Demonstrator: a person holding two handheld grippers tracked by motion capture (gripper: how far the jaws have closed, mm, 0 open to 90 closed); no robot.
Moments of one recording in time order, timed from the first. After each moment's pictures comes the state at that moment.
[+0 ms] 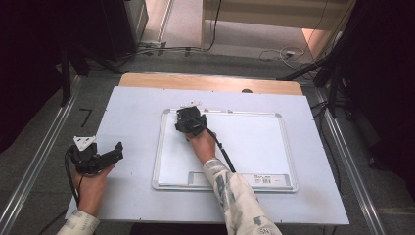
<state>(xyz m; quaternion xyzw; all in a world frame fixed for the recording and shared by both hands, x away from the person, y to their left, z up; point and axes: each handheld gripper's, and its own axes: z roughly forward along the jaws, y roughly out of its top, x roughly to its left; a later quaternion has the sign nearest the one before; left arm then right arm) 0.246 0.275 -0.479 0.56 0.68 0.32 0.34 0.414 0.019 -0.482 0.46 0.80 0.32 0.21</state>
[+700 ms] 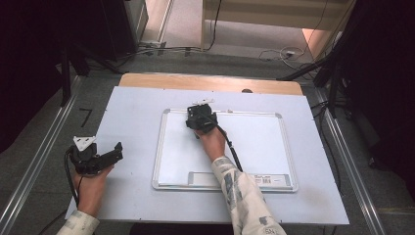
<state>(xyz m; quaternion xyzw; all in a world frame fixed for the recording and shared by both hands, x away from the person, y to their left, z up) 0.246 0.275 -0.480 0.56 0.68 0.32 0.34 0.427 -0.020 -0.480 0.49 0.78 0.32 0.22</state>
